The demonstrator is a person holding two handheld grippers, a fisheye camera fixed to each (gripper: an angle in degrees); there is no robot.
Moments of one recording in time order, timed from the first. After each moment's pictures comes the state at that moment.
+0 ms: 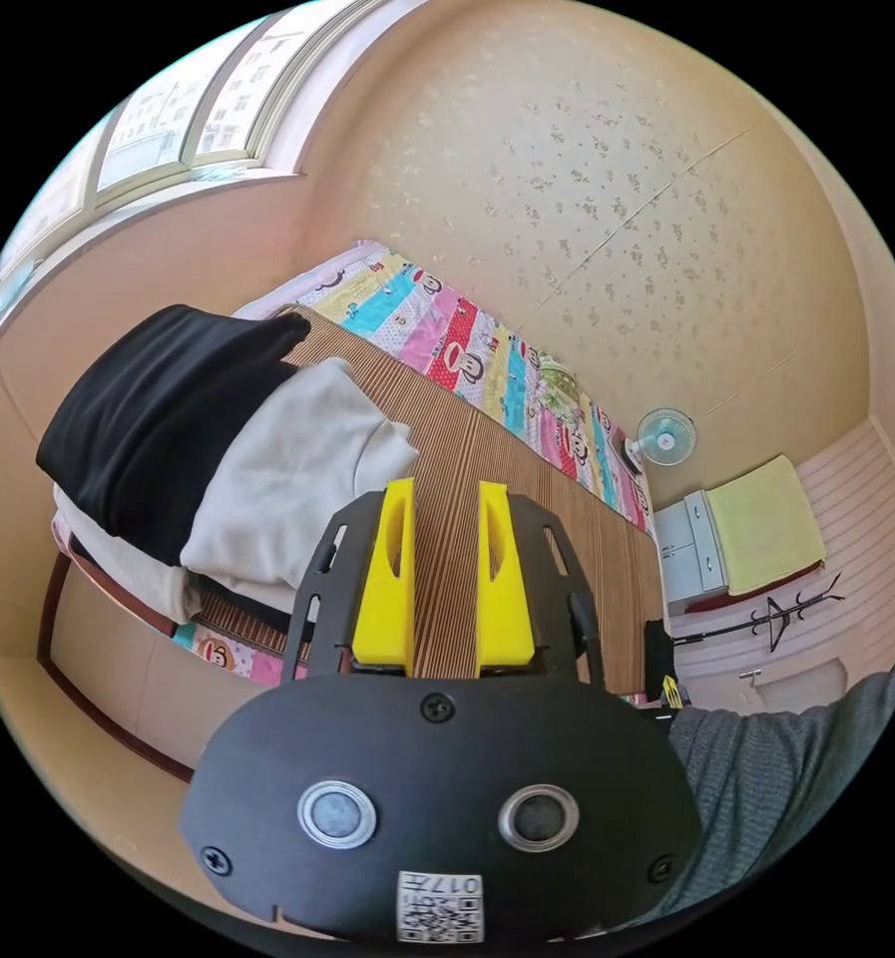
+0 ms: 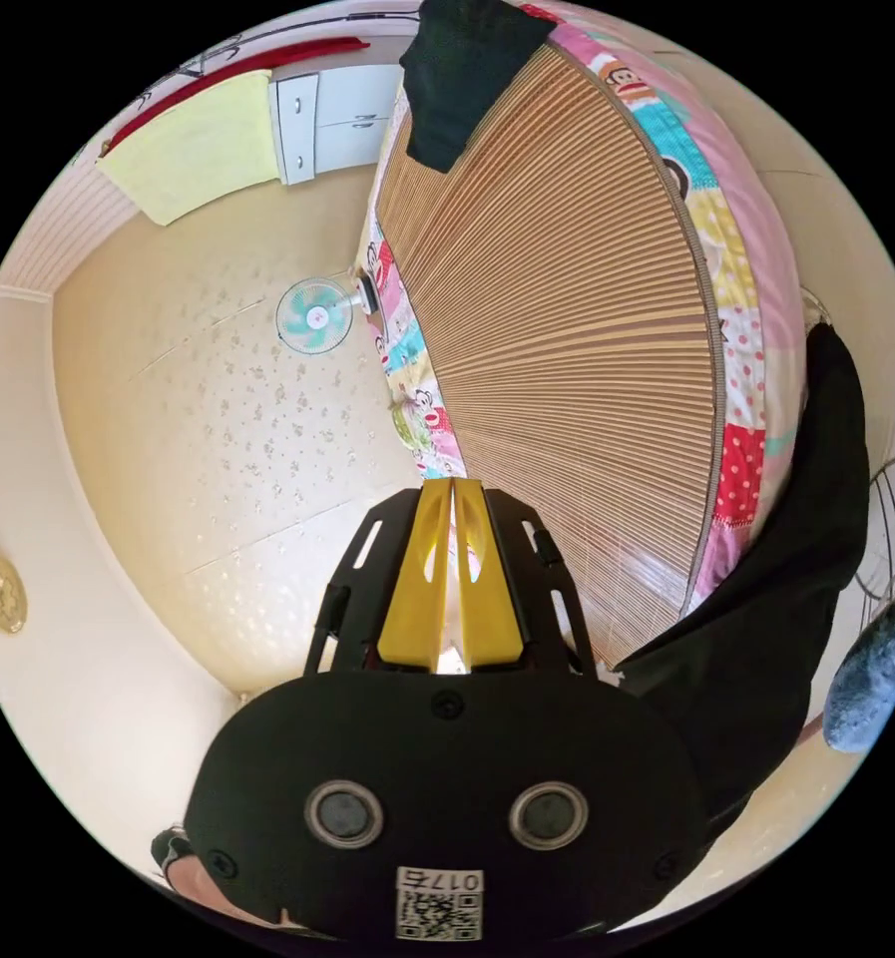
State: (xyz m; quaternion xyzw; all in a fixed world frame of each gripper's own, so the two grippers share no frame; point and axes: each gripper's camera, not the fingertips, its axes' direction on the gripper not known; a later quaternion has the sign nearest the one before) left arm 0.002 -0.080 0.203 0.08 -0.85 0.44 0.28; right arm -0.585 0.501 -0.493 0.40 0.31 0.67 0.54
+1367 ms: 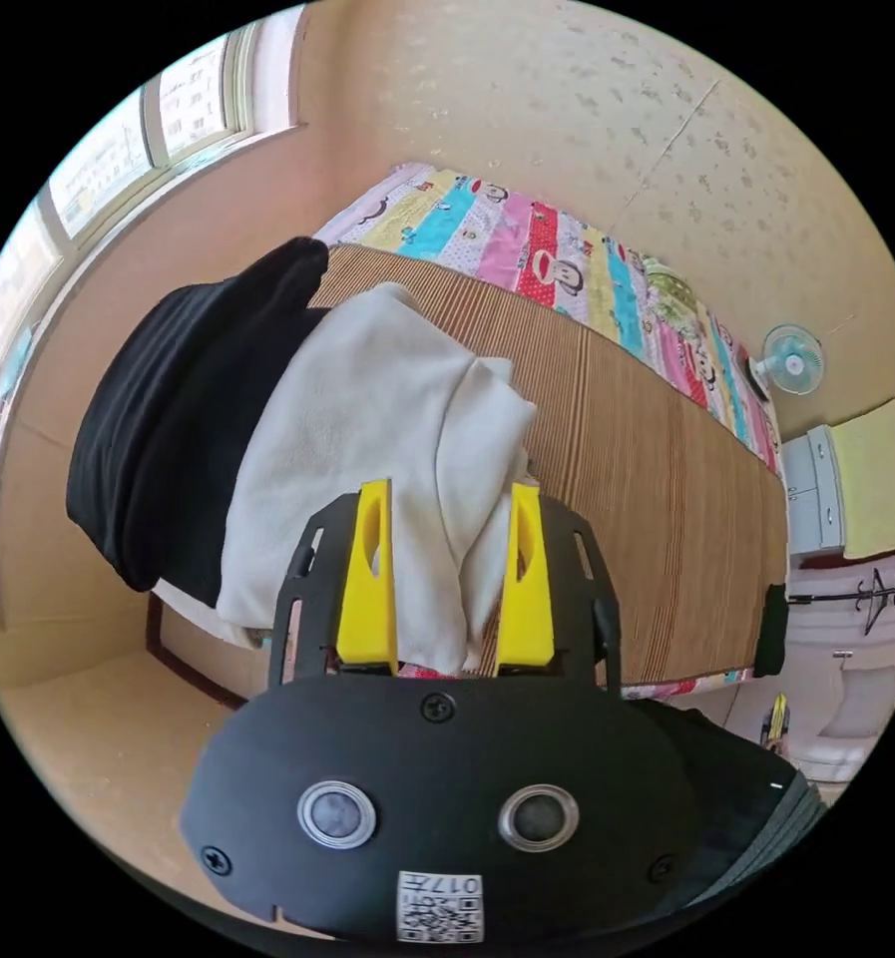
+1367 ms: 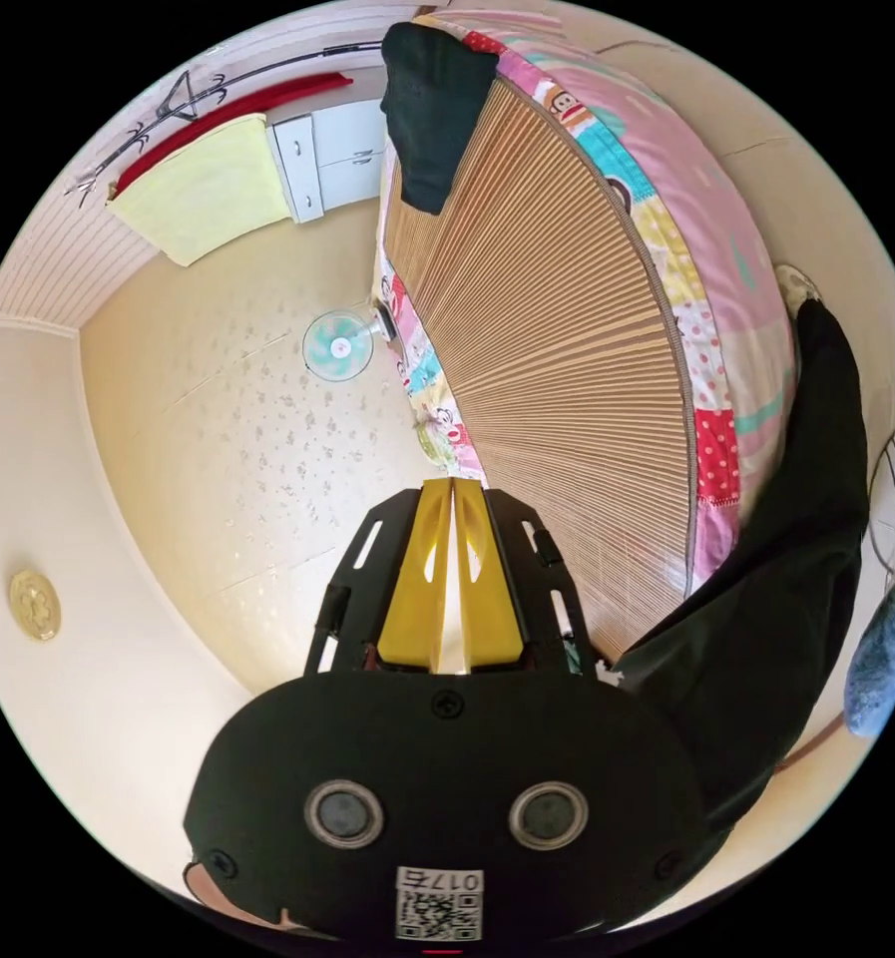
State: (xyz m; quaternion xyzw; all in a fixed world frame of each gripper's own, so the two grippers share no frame) left arm -0.092 -0.248 0.293 0.06 -0.85 0.42 0.32; right arm -0.594 0.563 -0.489 0.43 0.40 0.46 0.67
